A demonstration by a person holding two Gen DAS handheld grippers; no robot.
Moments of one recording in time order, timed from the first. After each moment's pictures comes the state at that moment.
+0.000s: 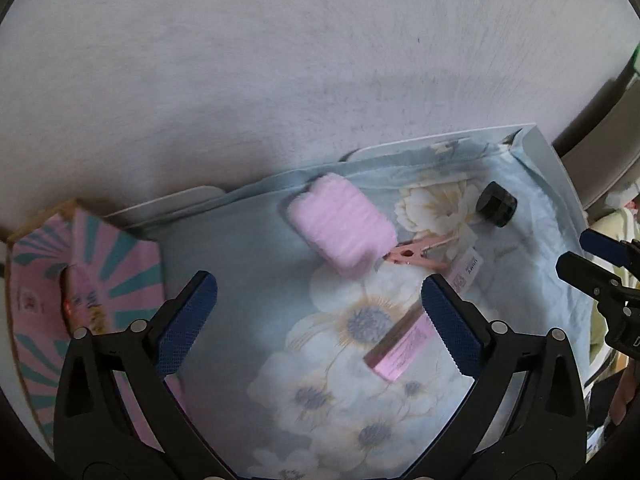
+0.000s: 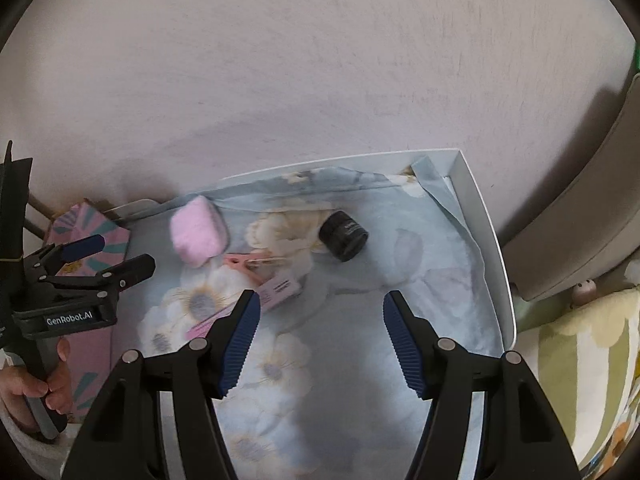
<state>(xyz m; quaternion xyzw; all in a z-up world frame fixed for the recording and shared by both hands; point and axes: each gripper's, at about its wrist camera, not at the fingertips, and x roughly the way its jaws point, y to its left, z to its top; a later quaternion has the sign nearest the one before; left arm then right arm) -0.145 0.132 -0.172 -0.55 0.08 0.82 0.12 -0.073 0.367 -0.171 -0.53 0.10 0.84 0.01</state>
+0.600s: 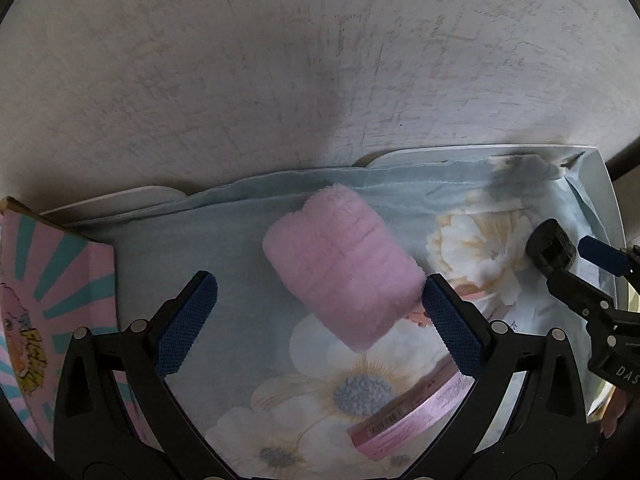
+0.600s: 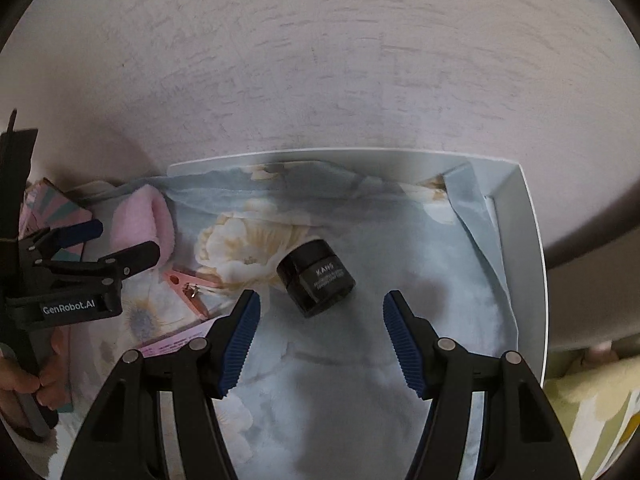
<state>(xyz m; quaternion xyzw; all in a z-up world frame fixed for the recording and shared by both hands) -0.184 0.149 -0.225 -0.58 0.05 0.81 0.07 -0.138 0.386 -0.225 -0.56 0.05 0.82 -0.05</state>
